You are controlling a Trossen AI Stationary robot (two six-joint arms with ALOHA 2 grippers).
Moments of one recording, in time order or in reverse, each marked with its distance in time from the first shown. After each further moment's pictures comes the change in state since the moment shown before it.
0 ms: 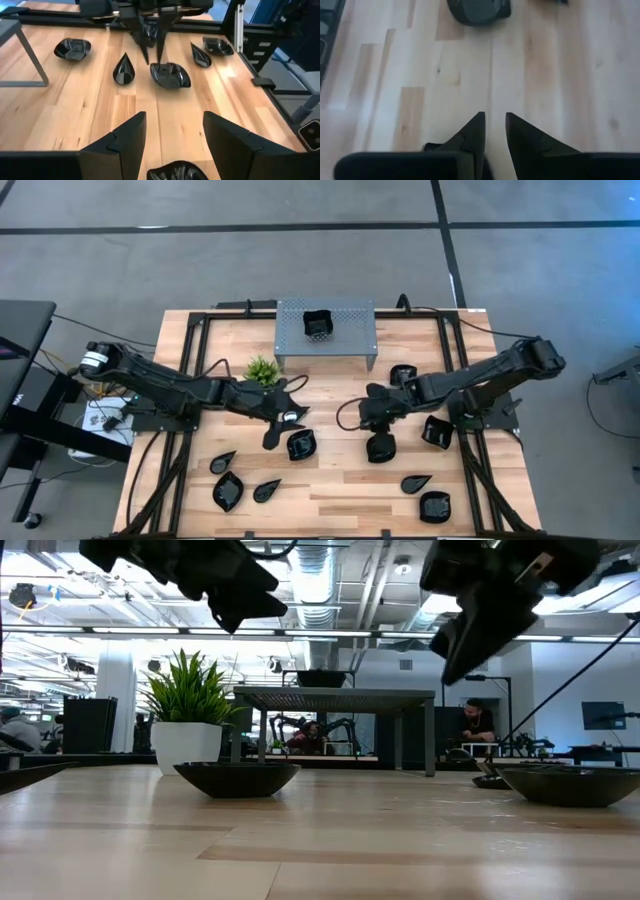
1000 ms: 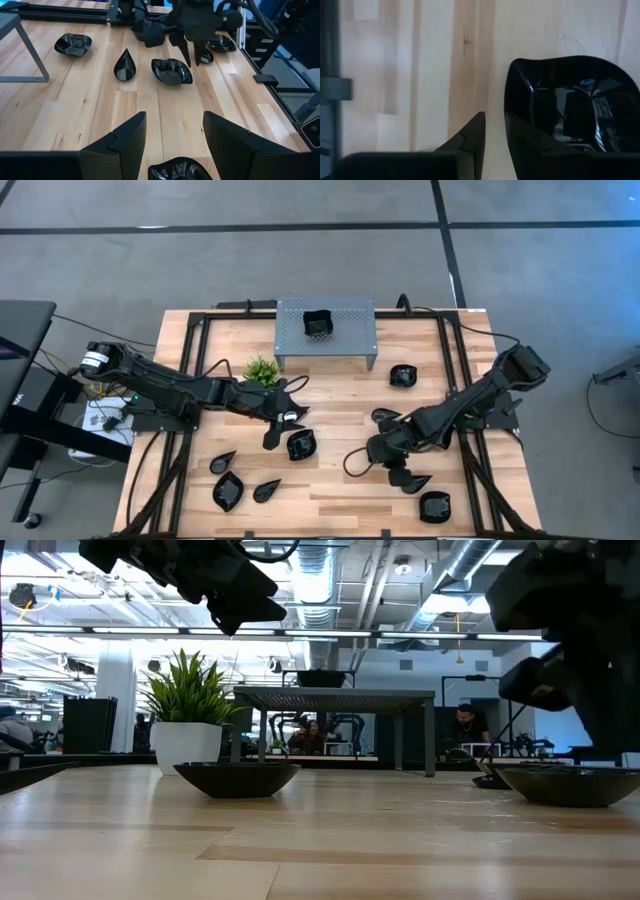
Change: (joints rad) left arm -0.001 0.004 -0.001 -0.009 -0.002 -0.003; right arm 0.260 0.166 -0.002 -0.089 -0.097 0.234
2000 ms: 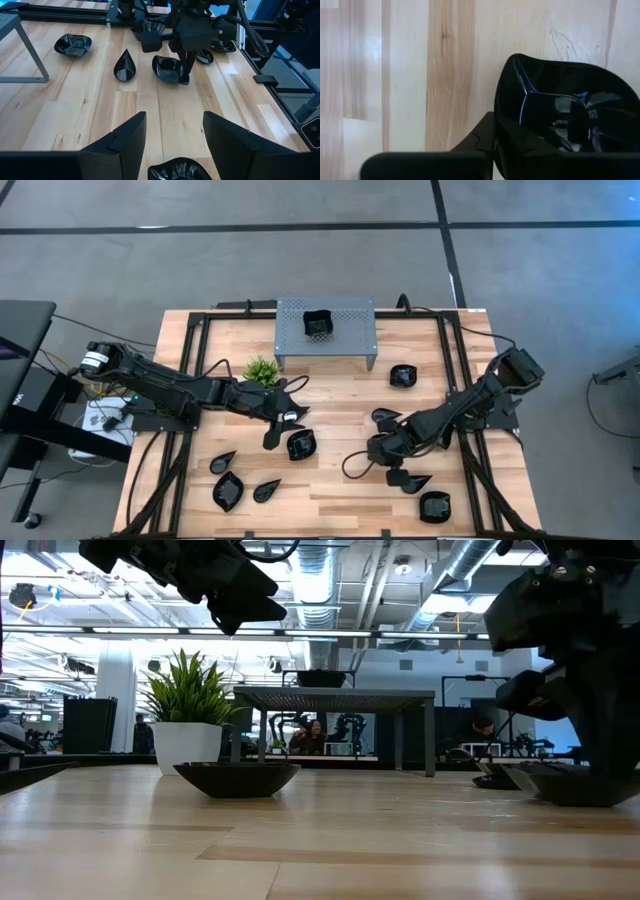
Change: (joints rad) left arm 0.000 0.000 0.000 0.002 0.000 0.000; right arm 0.004 0.051 0.001 0.004 0.056 -0.011
